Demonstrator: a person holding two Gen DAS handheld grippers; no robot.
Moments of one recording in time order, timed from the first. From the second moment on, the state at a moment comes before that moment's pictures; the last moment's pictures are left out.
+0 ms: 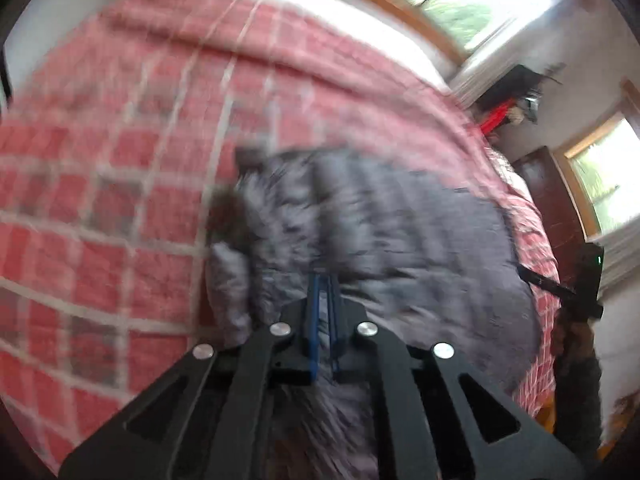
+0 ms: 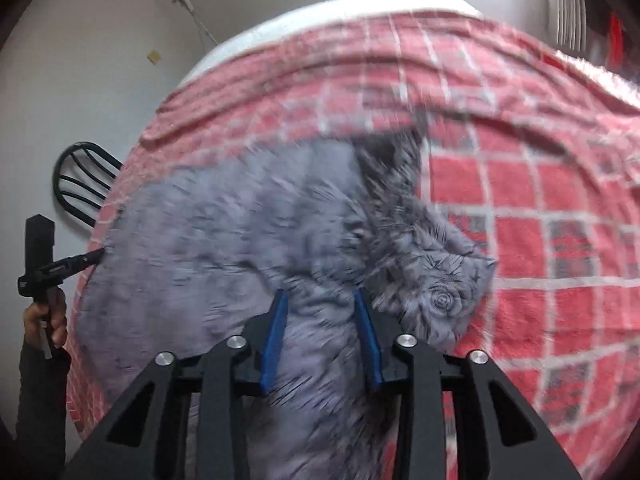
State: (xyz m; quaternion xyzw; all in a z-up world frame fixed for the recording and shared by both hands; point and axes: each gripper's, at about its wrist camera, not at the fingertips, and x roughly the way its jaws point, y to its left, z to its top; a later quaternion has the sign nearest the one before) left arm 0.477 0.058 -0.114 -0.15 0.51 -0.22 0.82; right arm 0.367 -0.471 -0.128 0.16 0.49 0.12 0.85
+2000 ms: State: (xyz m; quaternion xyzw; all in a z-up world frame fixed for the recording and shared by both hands) left arm 0.520 0.102 -0.199 -0.34 0.58 -0.27 0.69; right arm 0.250 -0.069 -0.182 -0.43 0.32 0.14 0.83
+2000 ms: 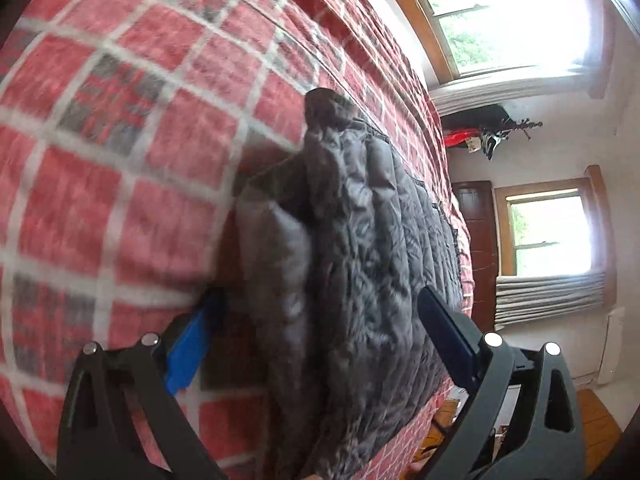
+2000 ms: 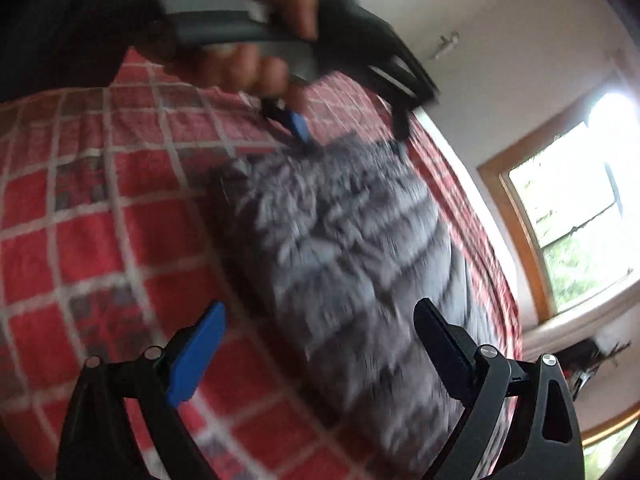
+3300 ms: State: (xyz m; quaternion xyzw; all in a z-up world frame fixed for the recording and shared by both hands) left arm 0.594 0.022 -0.161 -0.27 0.61 -0.26 0.70; right arm 0.325 -0.028 -0.154 -0.33 0.33 0.13 0.88
